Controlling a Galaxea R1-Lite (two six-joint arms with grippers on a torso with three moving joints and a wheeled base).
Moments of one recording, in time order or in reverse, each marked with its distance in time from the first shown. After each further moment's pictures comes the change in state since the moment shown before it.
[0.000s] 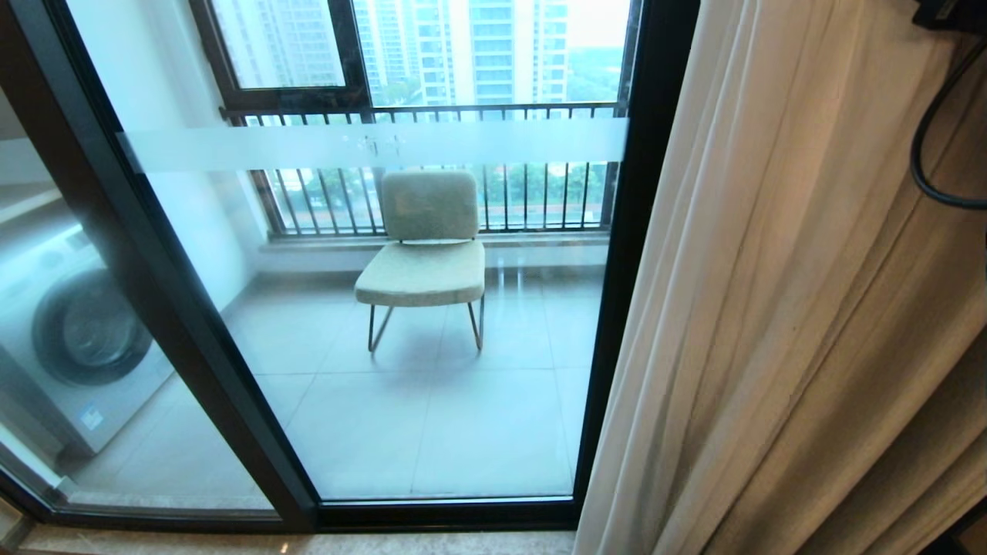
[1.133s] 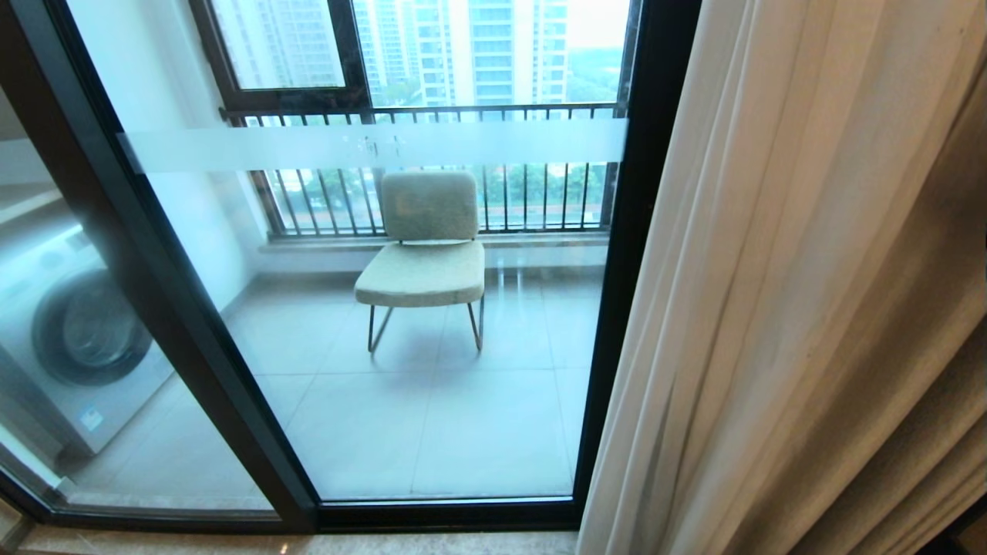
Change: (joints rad) left arm 0.000 0.000 0.000 0.000 0.000 0.000; right arm 0.001 -0.589 0.636 0.115 0.003 0.005
